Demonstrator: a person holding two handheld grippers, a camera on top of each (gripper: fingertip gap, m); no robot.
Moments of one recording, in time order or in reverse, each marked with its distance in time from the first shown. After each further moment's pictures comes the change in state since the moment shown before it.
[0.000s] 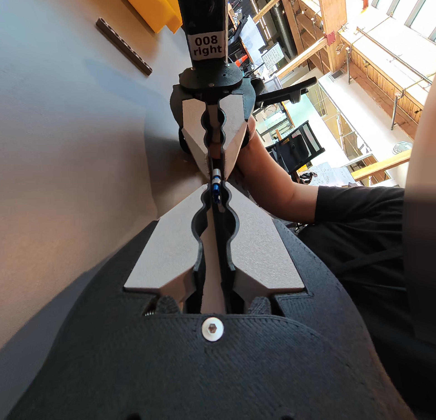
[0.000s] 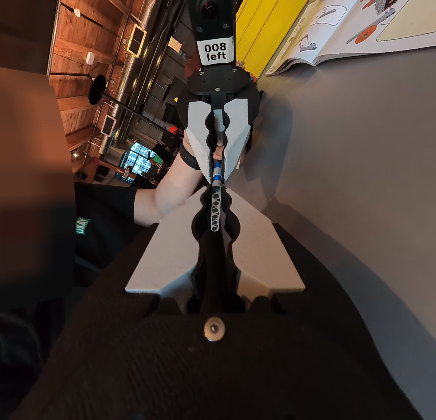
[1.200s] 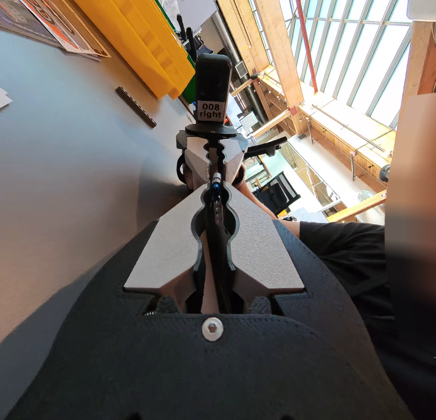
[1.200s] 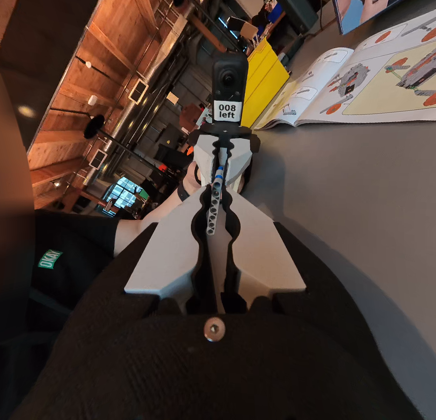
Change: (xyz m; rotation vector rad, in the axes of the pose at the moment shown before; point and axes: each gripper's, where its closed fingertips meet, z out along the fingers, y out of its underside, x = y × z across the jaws) left arm -0.002 -0.031 -0.013 0.247 0.077 -0.043; right arm 0.000 -0.031 0.000 0.214 0.040 -0.095
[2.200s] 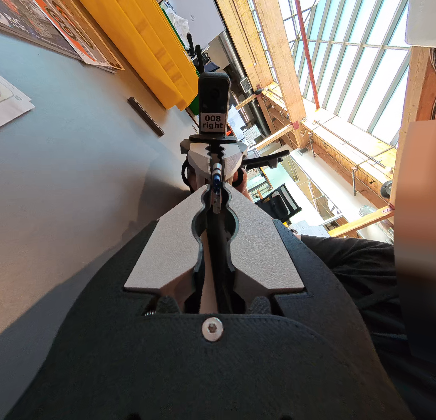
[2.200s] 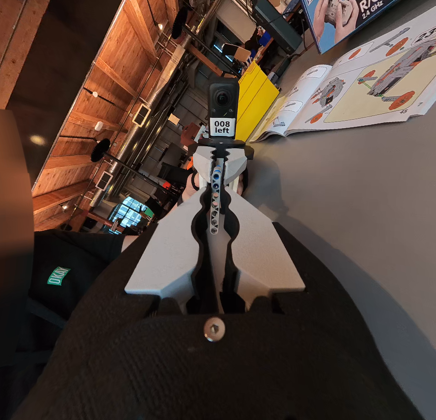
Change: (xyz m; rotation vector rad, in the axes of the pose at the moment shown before) left arm -0.005 -0.008 -0.001 0.055 -0.024 -0.030; right arm 0.006 -0.011 -0.012 0.079 0.010 0.058
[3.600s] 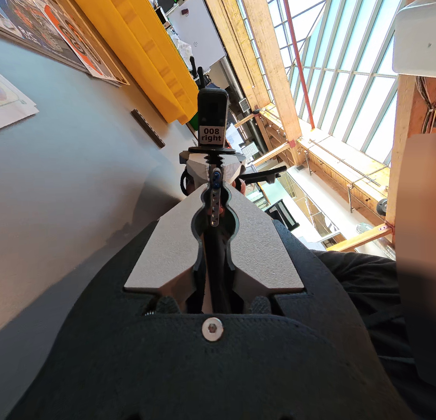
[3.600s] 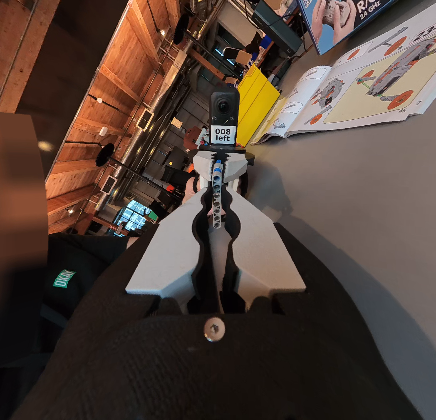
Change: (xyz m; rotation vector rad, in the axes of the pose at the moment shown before) left arm 0.000 -0.005 0.004 0.078 -0.001 -0.025; right arm 0.001 -0.002 0.000 0.013 -0.010 0.021
